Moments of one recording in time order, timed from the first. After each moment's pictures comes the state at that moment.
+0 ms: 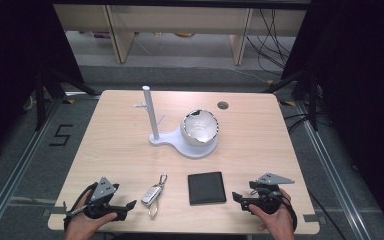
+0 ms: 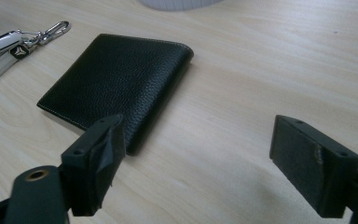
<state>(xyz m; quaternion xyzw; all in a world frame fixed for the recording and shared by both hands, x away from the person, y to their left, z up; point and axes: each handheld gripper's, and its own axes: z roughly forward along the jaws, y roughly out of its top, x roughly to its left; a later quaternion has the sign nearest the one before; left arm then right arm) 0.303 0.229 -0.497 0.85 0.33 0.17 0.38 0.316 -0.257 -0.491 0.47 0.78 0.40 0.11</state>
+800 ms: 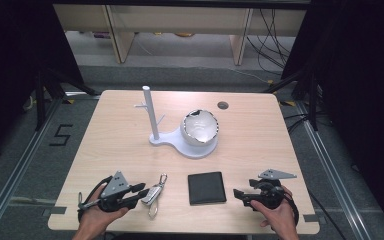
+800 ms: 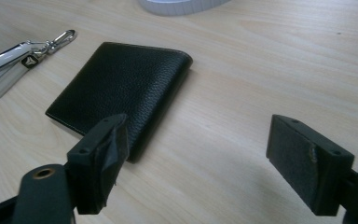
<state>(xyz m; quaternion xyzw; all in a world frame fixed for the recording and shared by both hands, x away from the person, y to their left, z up) 0.305 0.175 -0.471 0.82 0.31 0.15 0.45 0.324 -0.261 -0.486 0.49 0.77 0.41 0.07</state>
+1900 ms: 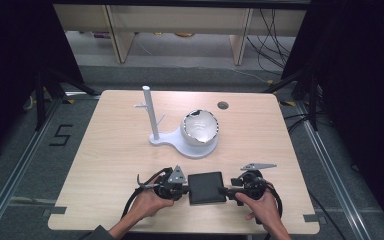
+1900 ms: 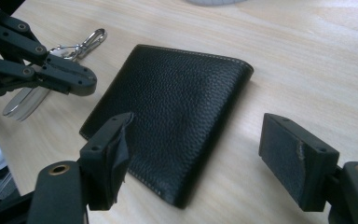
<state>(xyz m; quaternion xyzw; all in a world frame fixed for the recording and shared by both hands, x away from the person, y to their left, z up) 0.356 0.062 -0.497 0.91 0.21 0.08 0.34 0.353 -0.225 -0.492 0.47 0.79 0.40 0.00</state>
